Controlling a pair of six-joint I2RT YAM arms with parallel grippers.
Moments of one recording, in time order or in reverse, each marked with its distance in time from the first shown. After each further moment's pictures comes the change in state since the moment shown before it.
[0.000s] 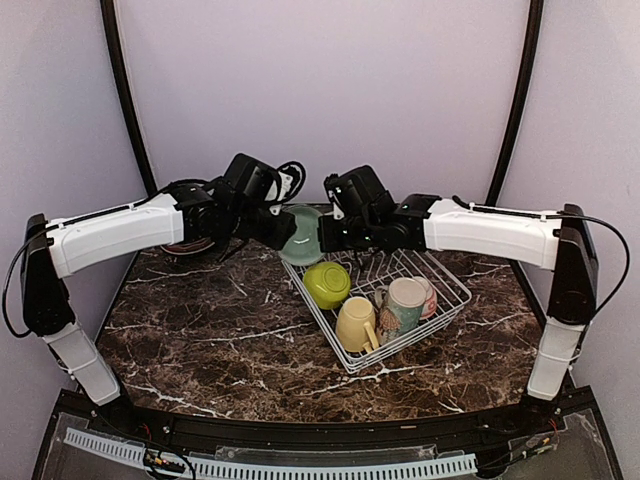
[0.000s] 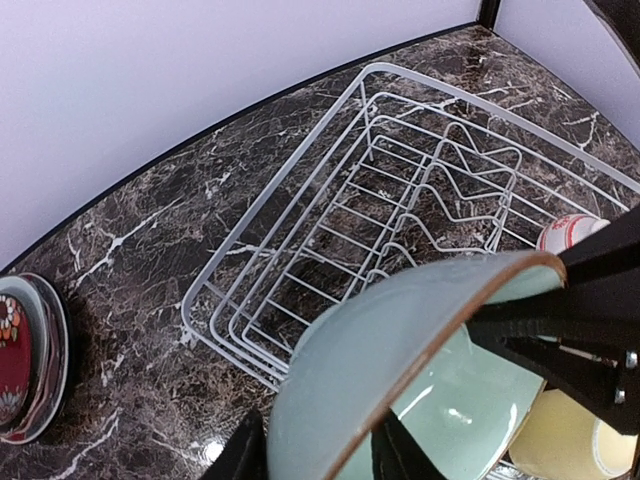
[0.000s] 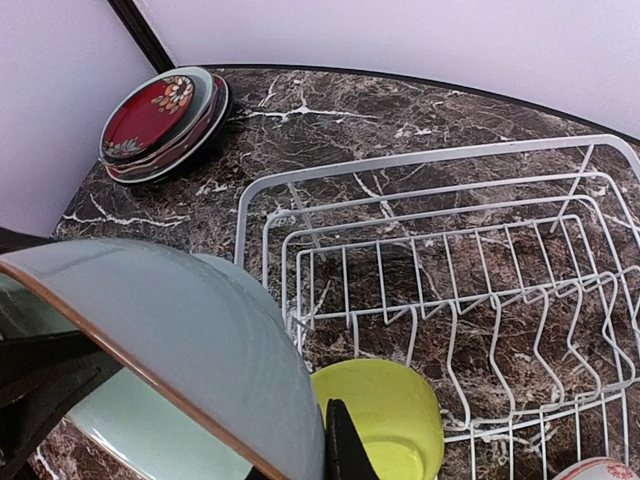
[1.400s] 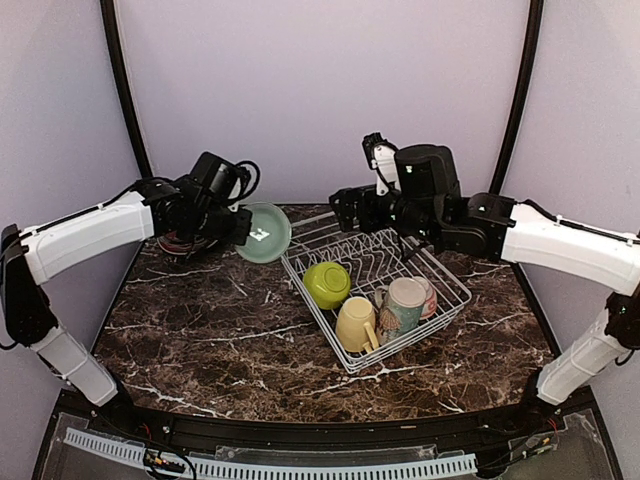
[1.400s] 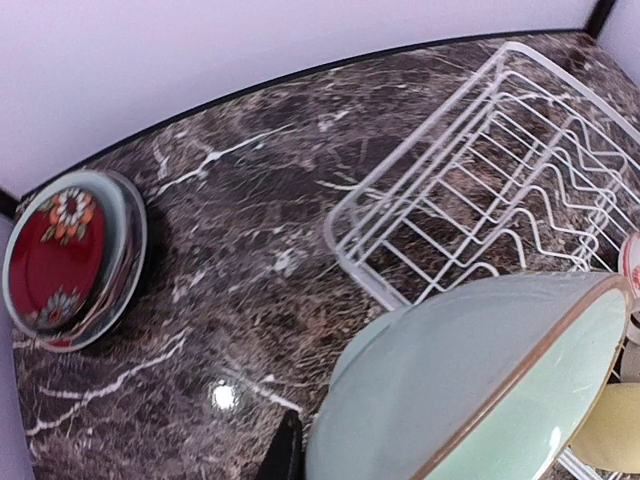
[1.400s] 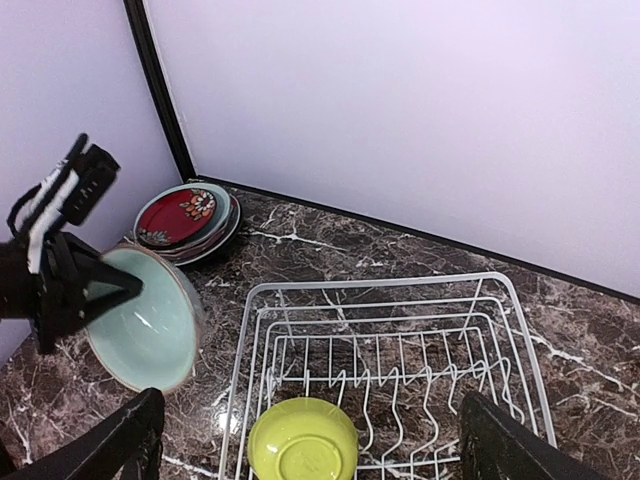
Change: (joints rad) left arm 0.103 -0.087 -0.058 -0.138 -0.089 -0.106; right arm 0.054 -0.361 -0.203 0.136 0.159 -0.226
